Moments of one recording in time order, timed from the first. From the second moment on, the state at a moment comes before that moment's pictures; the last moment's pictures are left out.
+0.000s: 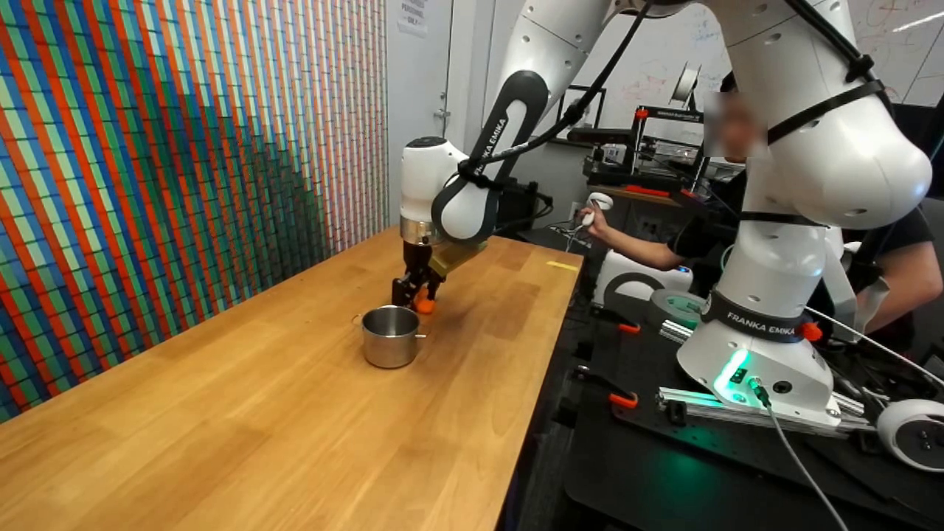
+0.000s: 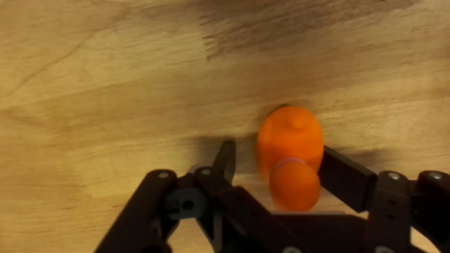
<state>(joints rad) 0.20 0.61 -0.10 -2.15 -0.19 2.80 0.45</state>
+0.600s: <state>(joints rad) 0.19 0.60 -0.08 -2.15 -0.06 2.79 0.39</state>
